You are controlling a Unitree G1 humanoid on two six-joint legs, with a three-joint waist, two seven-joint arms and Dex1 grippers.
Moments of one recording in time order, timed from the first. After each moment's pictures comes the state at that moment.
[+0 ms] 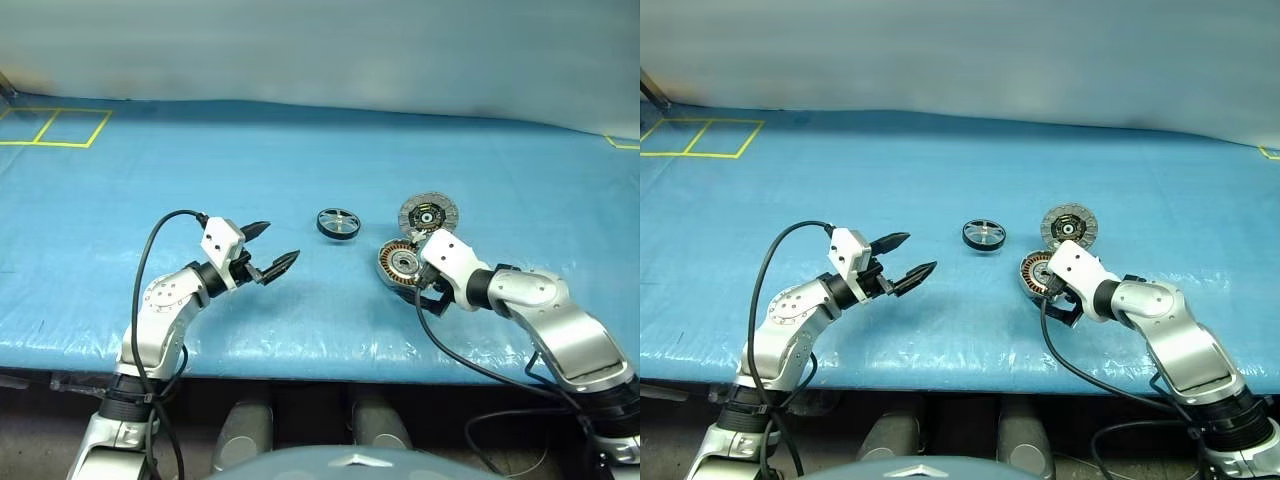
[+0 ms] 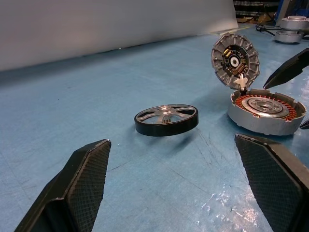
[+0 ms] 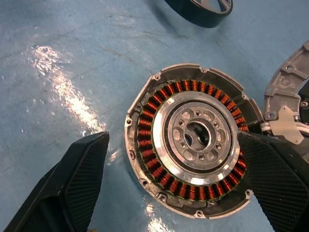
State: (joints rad) left arm -0.17 0.38 -0.05 -0.12 -0.32 0.25 -0.72; right arm -0.17 -0.84 0.14 -0.39 0.15 0.72 0.74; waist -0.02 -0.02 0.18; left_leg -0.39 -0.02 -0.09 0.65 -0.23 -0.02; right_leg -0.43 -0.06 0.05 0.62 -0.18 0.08
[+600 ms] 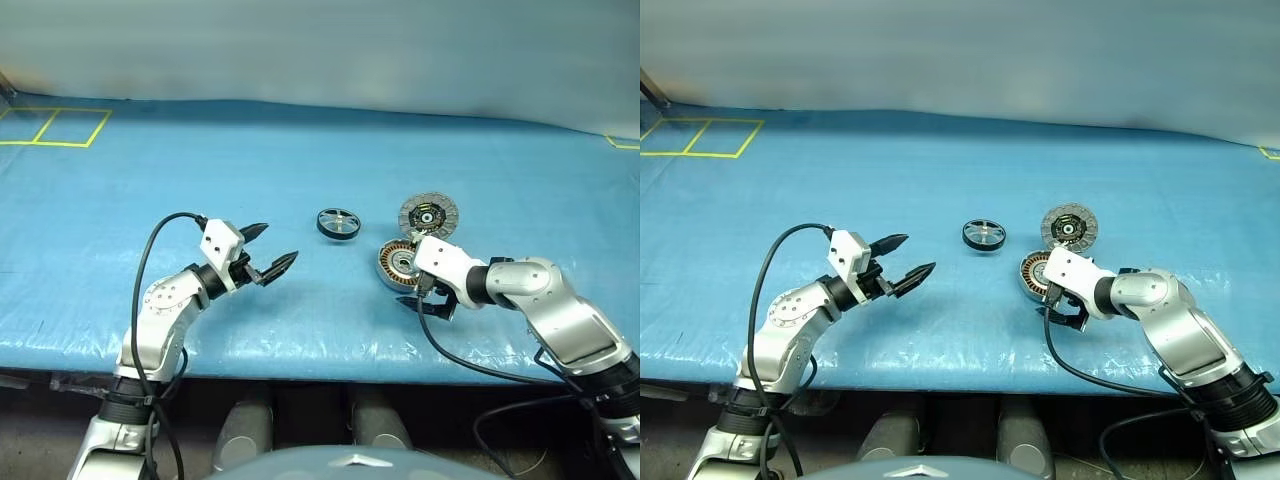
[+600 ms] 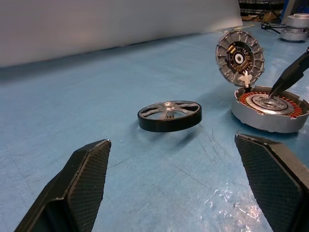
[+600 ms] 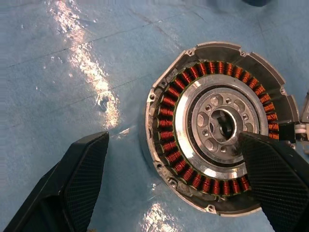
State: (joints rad) left arm -0.15 0.37 -0.05 -0.12 -0.32 0.24 -0.70; right arm -0.24 -0.89 0.24 -0.34 0.08 0.67 0.87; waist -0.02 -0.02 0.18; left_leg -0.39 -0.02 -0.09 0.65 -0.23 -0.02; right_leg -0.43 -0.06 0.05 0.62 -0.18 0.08
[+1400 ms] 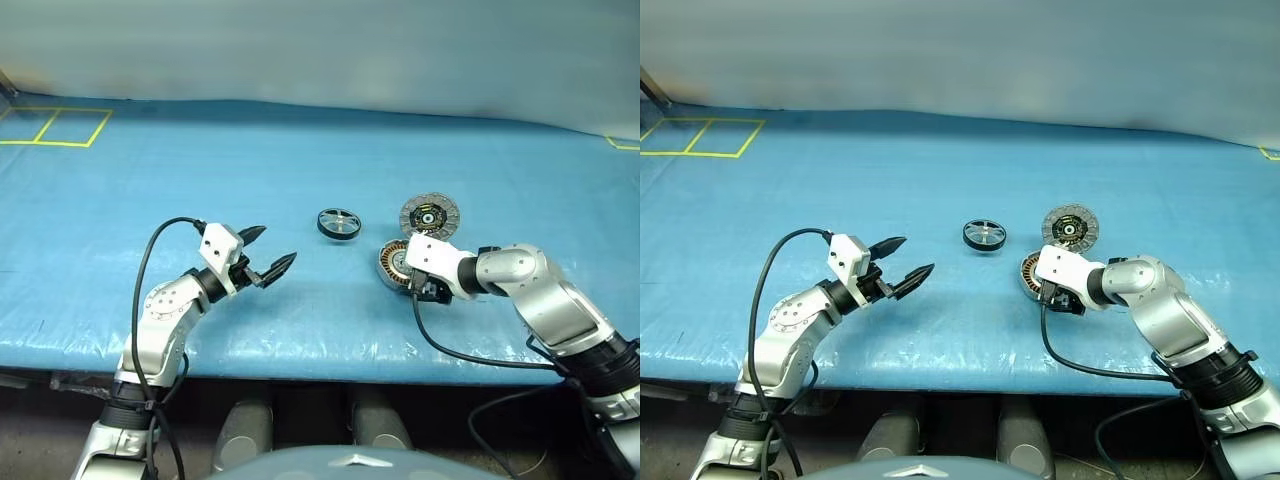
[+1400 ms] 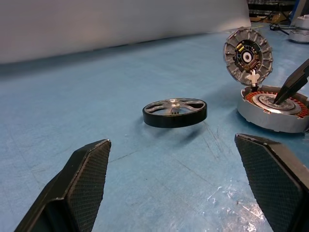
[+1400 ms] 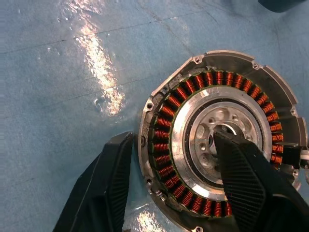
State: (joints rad) left arm -0.13 0.37 -0.05 -0.12 -0.31 0.23 -0.68; right arm -0.35 -0.88 0.33 -0.23 0.01 0.61 0.97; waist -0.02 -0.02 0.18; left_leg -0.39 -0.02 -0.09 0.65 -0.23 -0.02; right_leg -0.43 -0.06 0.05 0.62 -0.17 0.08
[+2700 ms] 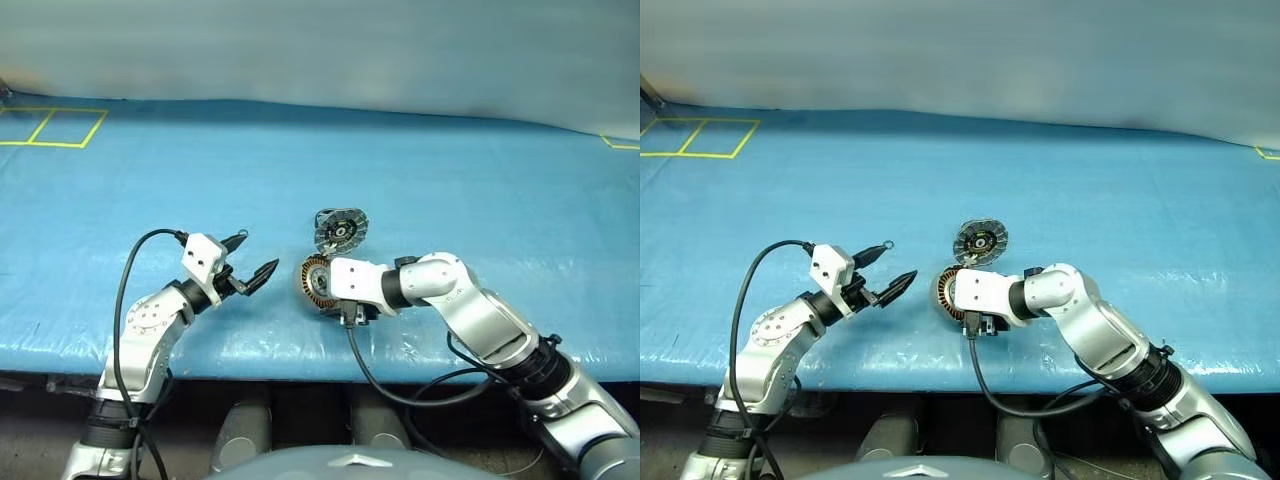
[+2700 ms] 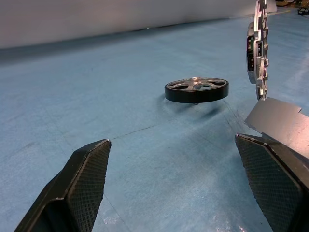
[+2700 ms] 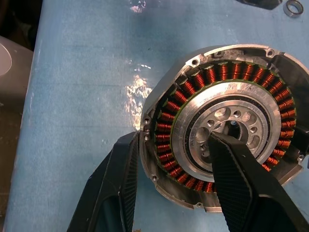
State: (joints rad) left arm -0.04 0.41 -0.01 -0.16 -0.32 0.23 -0.63; right arm -0.45 -0.61 0.54 -0.43 -0.03 0.70 1.01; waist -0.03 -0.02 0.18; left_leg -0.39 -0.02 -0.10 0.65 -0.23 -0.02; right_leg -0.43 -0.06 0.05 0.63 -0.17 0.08
